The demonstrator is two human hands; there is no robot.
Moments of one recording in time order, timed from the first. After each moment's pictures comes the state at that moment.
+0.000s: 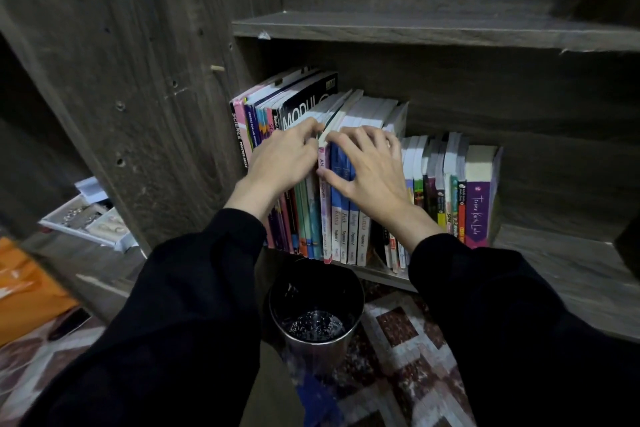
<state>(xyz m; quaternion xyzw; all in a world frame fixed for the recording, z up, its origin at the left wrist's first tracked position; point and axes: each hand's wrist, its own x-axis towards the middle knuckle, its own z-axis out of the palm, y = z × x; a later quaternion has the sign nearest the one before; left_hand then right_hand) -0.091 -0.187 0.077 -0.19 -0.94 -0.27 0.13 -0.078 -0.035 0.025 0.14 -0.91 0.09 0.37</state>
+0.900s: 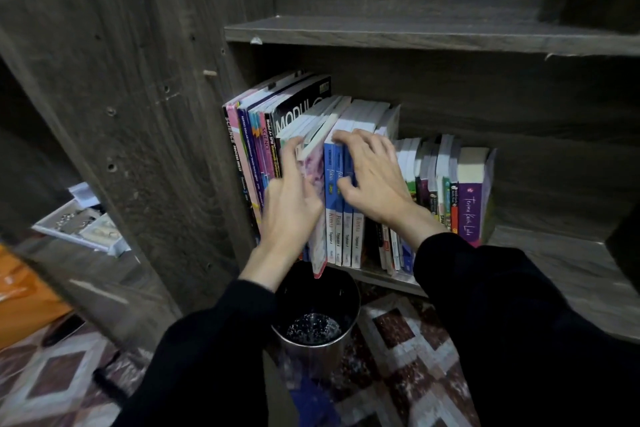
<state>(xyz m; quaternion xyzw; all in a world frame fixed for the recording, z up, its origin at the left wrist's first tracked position) -0.041 -0.167 0.031 -0.13 -0.86 -0.44 0.23 -0.072 -0.018 0.031 0.17 -0.92 0.18 0.30</state>
